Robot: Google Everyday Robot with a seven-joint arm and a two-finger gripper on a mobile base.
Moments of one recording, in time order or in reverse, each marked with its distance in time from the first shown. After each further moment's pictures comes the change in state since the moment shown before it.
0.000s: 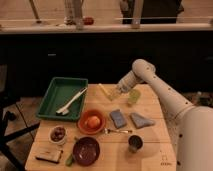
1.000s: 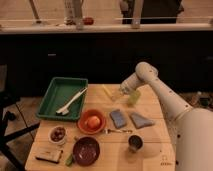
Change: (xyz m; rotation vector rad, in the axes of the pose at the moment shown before) arm 0.019 -0.019 0.004 -0.002 -0.030 0.018
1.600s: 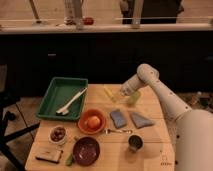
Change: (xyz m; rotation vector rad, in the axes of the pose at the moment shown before) arm 0.011 -0.007 0.005 -0.005 -0.009 0.007
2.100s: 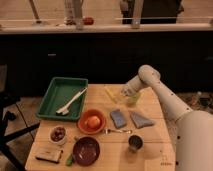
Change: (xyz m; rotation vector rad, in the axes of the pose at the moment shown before) arm 0.008 -0.003 -0.001 -0.003 -0.006 0.003
